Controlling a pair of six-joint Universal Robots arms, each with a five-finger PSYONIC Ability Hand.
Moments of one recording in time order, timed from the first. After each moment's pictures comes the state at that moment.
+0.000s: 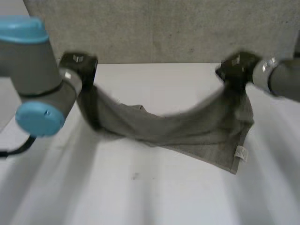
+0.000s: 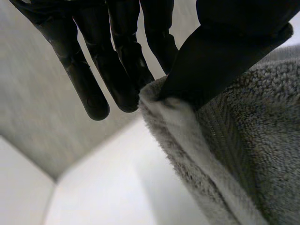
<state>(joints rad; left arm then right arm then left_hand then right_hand) 4.27 -2.14 -0.95 2.94 -1.74 3.46 1.85 -0.93 0.67 0.66 1.34 2.34 1.19 1.22 1.22 1.22 1.03 1.32 1.32 1.34 1.34 1.19</state>
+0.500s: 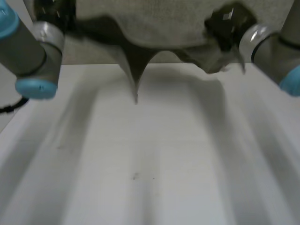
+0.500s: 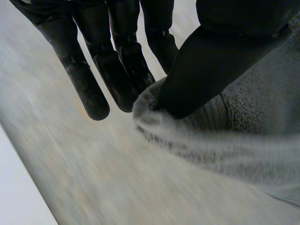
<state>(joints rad) 4.38 -2.19 -0.82 3.39 -1.60 3.48 1.93 -0.89 0.50 0.39 1.35 2.49 1.19 1.22 1.22 1.22 1.03 1.32 1.32 1.34 1.34 1.19</state>
